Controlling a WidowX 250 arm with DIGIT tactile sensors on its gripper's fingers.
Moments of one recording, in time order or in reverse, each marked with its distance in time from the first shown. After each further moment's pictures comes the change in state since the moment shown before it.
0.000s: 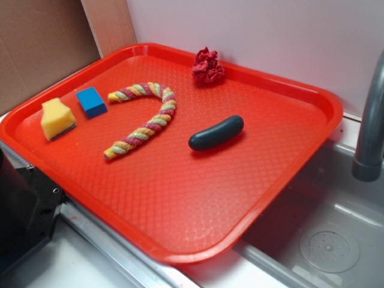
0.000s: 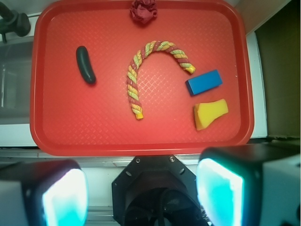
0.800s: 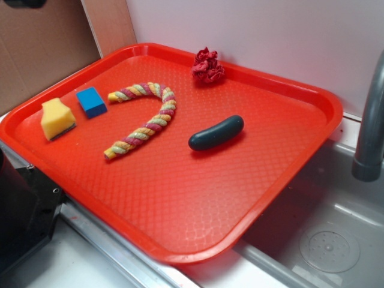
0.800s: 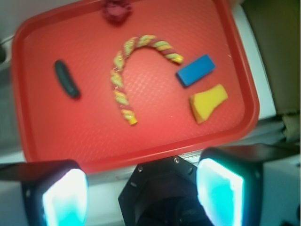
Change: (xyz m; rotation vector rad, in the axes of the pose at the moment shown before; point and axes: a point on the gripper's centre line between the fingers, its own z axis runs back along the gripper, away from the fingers) arm 0.011 0.023 -0.027 -0.018 -0.002 0.284
